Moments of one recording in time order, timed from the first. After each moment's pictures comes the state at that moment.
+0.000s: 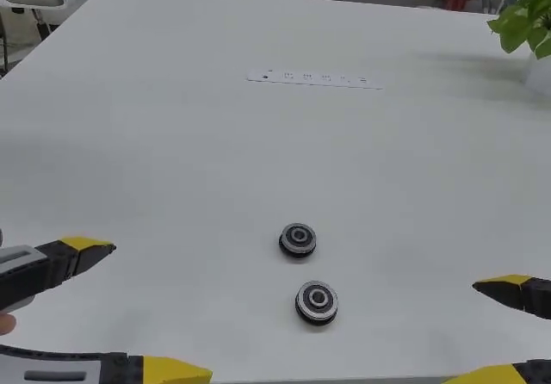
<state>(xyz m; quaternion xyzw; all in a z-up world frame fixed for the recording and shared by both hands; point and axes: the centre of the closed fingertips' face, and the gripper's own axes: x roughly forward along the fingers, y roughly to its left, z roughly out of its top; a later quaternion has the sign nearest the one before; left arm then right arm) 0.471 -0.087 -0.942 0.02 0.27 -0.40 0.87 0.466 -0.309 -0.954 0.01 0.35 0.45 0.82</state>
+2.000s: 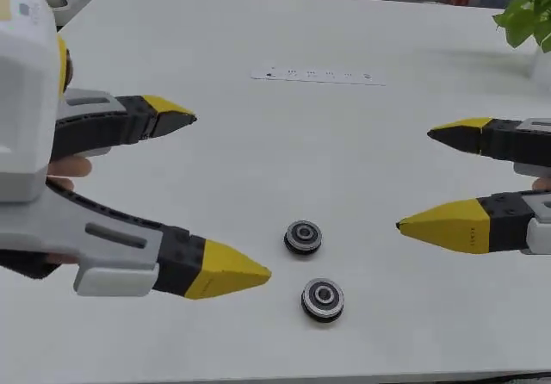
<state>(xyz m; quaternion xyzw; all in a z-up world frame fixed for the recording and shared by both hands) 0.512 -0.141 -0.847 0.15 0.14 -0.51 0.83 0.538 -0.249 -0.850 -0.09 0.17 0.54 0.82</state>
